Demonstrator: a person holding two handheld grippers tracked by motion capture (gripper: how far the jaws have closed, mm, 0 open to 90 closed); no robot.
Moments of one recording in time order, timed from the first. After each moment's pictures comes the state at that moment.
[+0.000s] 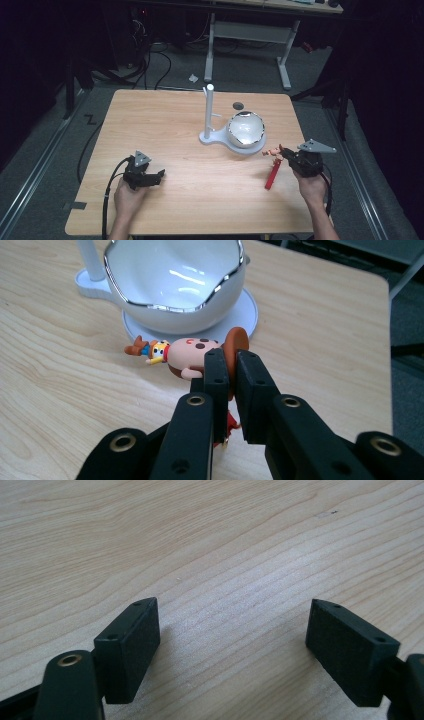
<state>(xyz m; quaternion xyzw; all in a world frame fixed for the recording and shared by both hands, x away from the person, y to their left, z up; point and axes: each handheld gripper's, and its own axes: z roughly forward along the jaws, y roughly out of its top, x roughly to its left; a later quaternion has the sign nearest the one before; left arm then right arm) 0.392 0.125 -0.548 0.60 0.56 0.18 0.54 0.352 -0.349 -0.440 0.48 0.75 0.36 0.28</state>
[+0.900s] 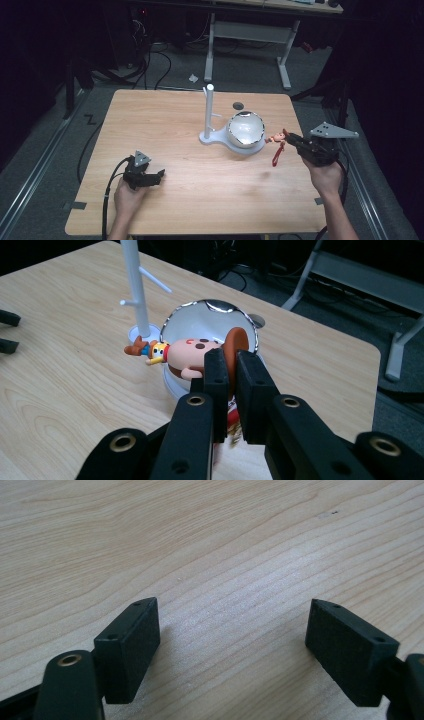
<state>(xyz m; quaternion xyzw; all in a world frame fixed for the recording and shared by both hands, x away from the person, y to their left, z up) 0.392 0.126 -0.548 0.60 0.56 0.18 0.54 0.341 -0.339 -0.353 0.42 0.76 0.40 0.28</state>
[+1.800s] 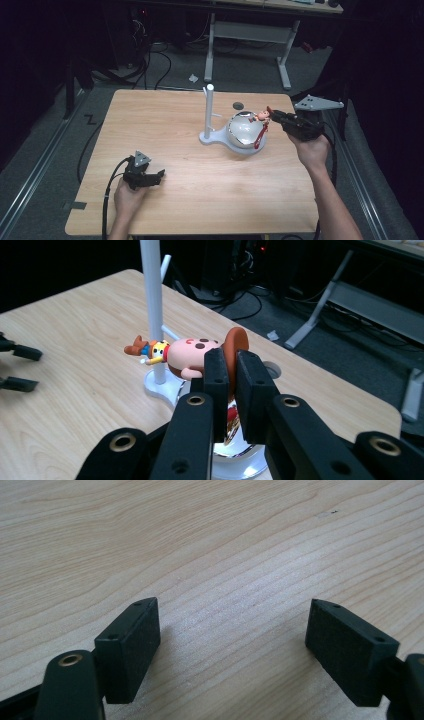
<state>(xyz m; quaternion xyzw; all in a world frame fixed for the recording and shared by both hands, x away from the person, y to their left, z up) 0.391 0.126 -0.548 0.60 0.56 0.18 0.54 0.385 -0.298 -0.310 0.38 0.77 0.42 0.28</state>
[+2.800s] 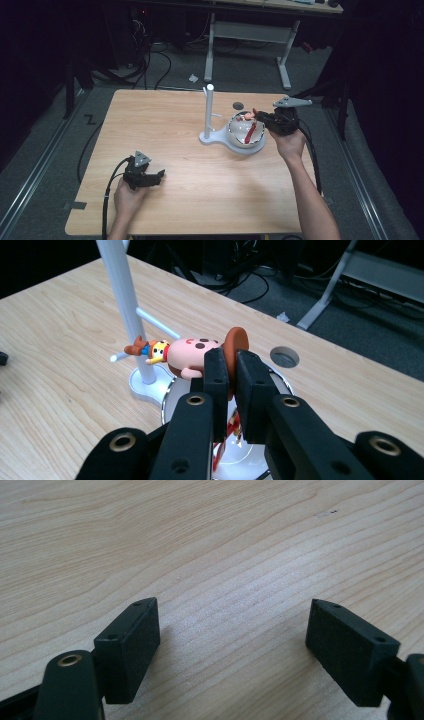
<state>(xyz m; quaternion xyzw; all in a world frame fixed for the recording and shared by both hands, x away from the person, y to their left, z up) 0.391 0.126 -0.548 0.60 0.56 0.18 0.54 0.442 -0.283 -0.371 0.42 0.77 0.41 0.24</state>
